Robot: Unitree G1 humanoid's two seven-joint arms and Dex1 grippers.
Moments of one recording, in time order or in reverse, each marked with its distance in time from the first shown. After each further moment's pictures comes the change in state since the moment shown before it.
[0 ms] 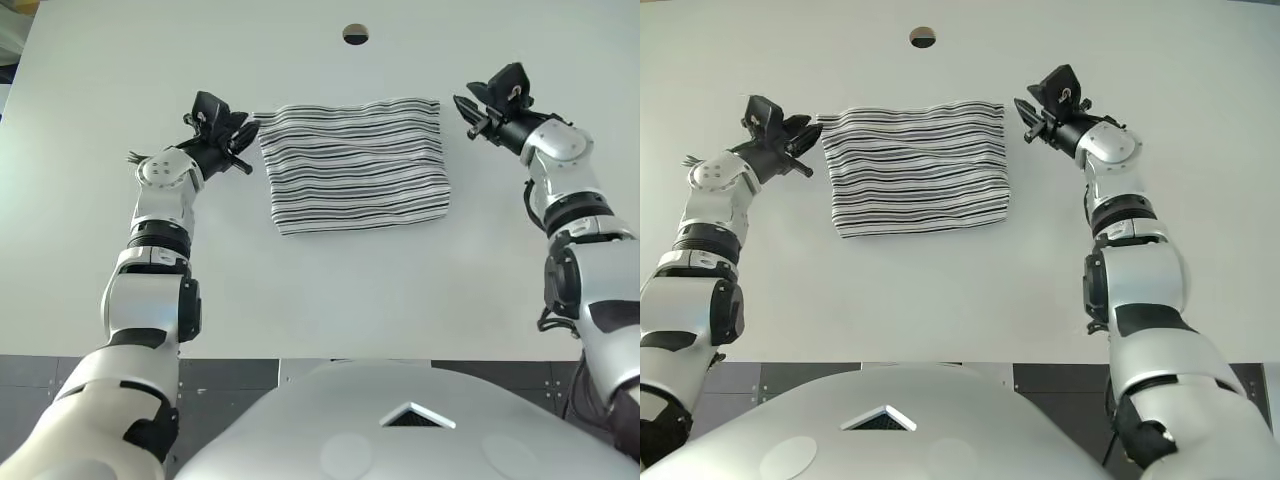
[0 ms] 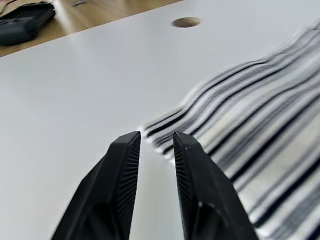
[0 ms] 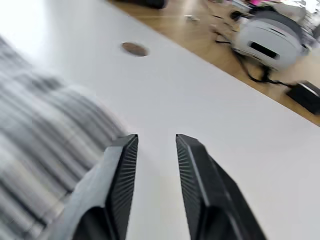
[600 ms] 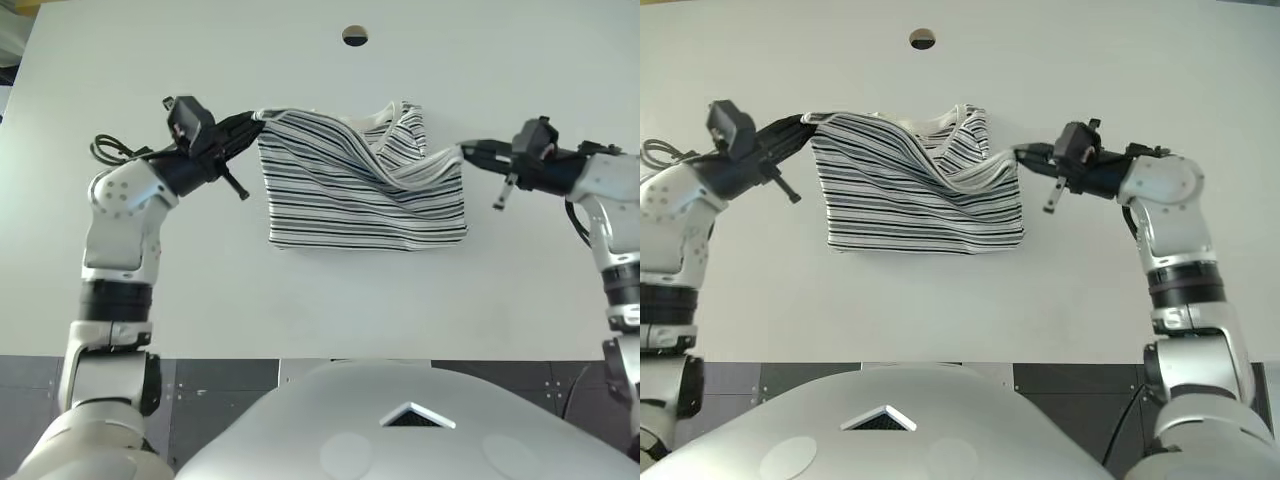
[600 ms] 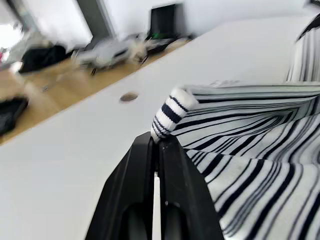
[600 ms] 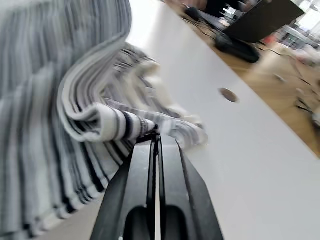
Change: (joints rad) left arm 0.329 0.156 -0.058 -0.797 -0.195 0.203 -0.100; right arm 0.396 -0.275 0.146 -0.807 0.184 0.113 0.343
